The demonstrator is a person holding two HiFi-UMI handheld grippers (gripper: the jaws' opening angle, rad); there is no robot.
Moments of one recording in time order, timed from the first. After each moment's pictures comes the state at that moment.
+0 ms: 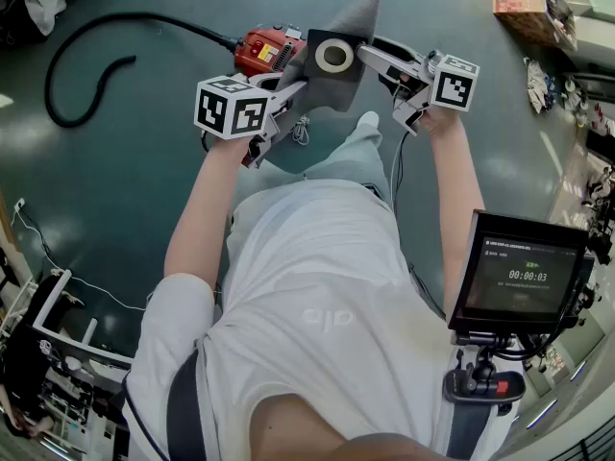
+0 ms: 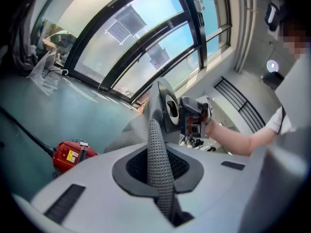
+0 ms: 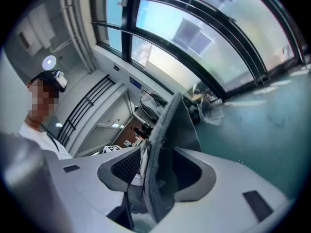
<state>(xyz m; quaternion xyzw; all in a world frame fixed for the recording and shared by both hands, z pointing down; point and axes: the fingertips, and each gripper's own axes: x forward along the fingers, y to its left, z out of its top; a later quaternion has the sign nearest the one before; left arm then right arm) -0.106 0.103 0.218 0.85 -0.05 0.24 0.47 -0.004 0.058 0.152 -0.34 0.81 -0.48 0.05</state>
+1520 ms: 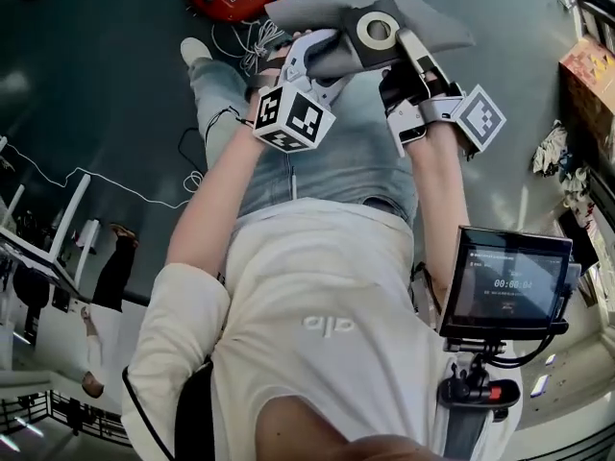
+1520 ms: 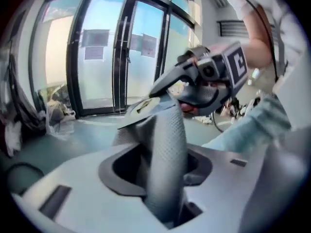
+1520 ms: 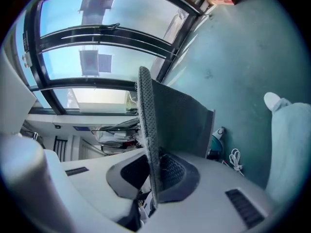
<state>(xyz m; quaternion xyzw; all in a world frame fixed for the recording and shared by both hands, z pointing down) 0.138 0.121 0.419 0.91 -0.20 0.32 0.14 0.212 0.064 0.376 -0.45 0.49 -0.72 0.19</state>
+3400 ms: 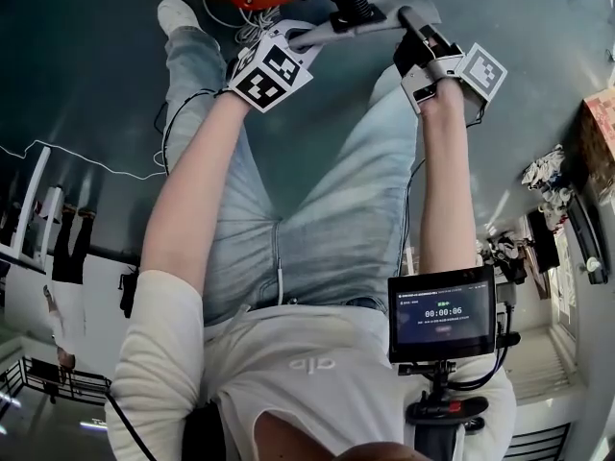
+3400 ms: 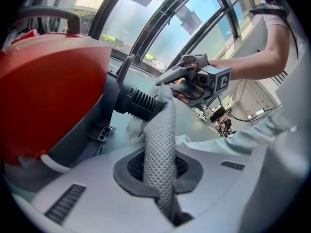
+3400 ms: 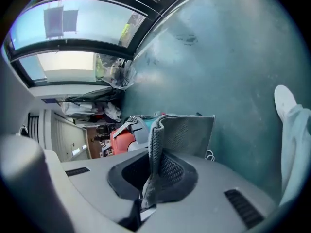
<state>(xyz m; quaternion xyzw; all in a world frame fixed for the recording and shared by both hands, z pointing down) 0.013 0.175 0.724 0.83 -0.15 0.37 0.40 0.133 0.068 0.708 -0.40 0.48 -0.78 -0.01</state>
